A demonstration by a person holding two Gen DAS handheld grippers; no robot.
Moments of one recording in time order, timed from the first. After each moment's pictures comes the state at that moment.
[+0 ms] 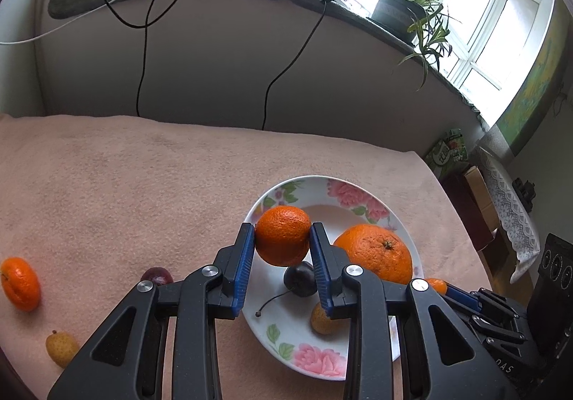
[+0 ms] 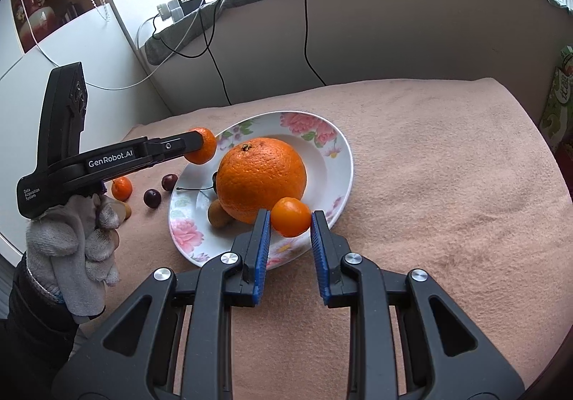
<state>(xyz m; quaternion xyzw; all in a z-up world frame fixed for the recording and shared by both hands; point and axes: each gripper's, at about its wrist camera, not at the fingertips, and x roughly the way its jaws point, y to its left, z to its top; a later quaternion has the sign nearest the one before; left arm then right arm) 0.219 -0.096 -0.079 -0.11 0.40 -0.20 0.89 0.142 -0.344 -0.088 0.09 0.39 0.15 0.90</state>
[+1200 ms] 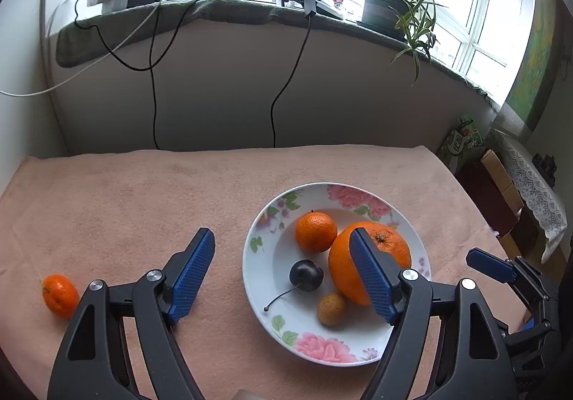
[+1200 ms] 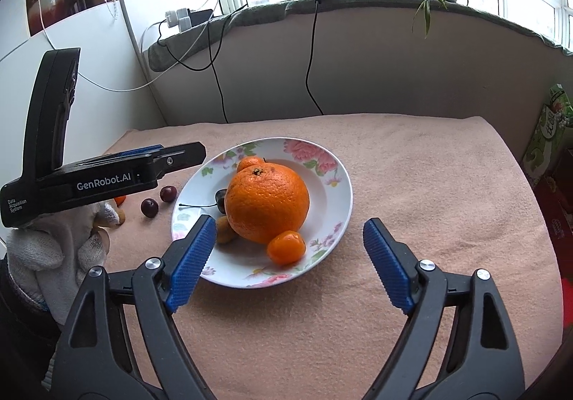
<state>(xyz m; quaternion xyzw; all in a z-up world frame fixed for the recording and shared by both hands) 0.196 -0.113 -0.057 -0.03 0.37 -0.17 0.91 0.131 -0.326 -0.063 0.05 0.35 0.13 0.93</state>
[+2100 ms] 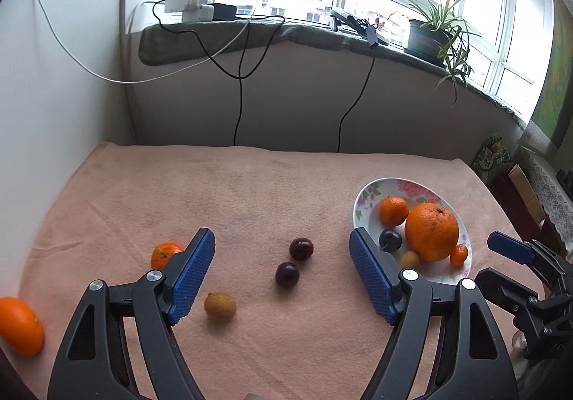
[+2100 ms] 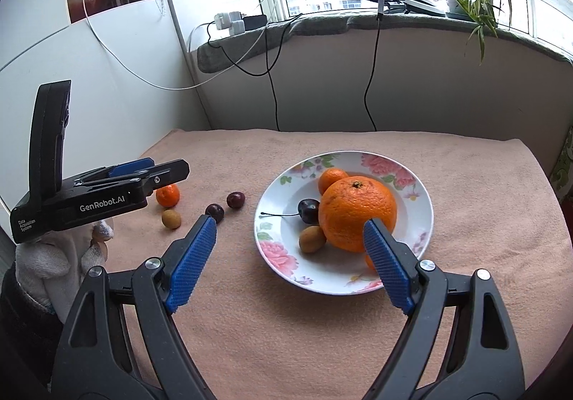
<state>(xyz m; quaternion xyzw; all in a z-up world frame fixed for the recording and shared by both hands) 0.147 -0.020 -0.048 -0.04 0.34 -0.08 0.93 0.114 -0.258 -0.048 0.03 0.33 0.21 0.92</state>
